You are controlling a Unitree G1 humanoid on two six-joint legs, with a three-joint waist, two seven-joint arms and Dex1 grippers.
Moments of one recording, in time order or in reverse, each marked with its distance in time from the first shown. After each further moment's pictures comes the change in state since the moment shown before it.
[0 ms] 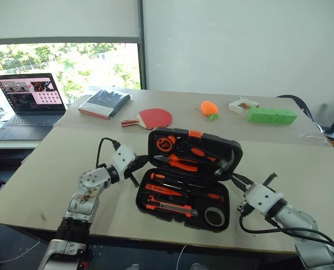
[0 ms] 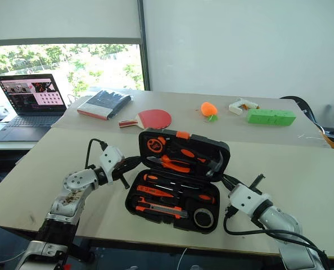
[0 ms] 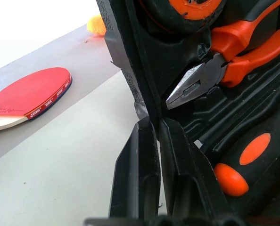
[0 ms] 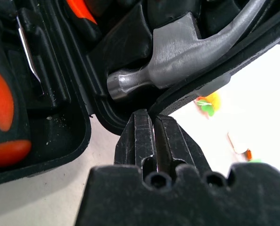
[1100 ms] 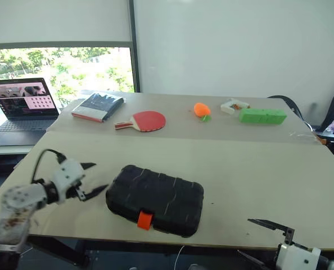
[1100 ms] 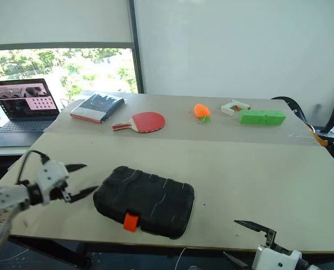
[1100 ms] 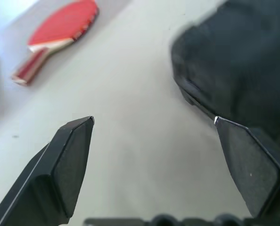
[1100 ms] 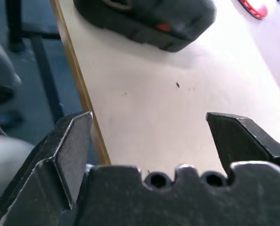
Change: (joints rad) left arm 0.334 0.453 0.261 -0.235 -0.188 0.111 -0.194; right arm 0.740 -0.251 -0.205 -0.508 0.399 0.127 0.258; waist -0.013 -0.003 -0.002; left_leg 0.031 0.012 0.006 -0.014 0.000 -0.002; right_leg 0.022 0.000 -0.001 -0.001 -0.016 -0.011
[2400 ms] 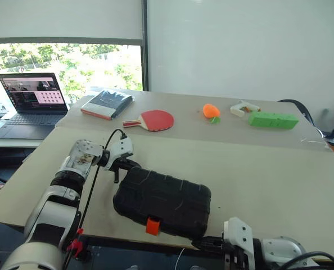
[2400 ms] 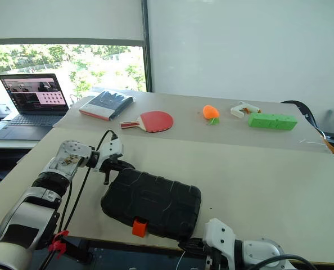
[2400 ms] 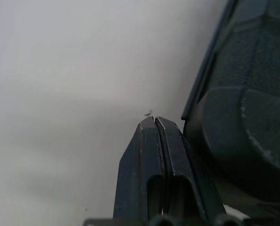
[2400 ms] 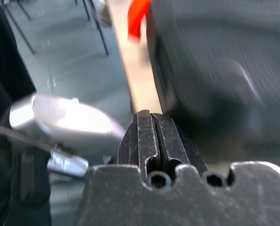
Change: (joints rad) left arm -0.821 -0.294 -0.486 0.913 0.307 -0.183 -0.393; right arm -0.564 0.176 0.459 -0.013 0.109 0.575 0.148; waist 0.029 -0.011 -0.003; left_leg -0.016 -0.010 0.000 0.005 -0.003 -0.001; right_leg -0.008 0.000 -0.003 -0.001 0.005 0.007
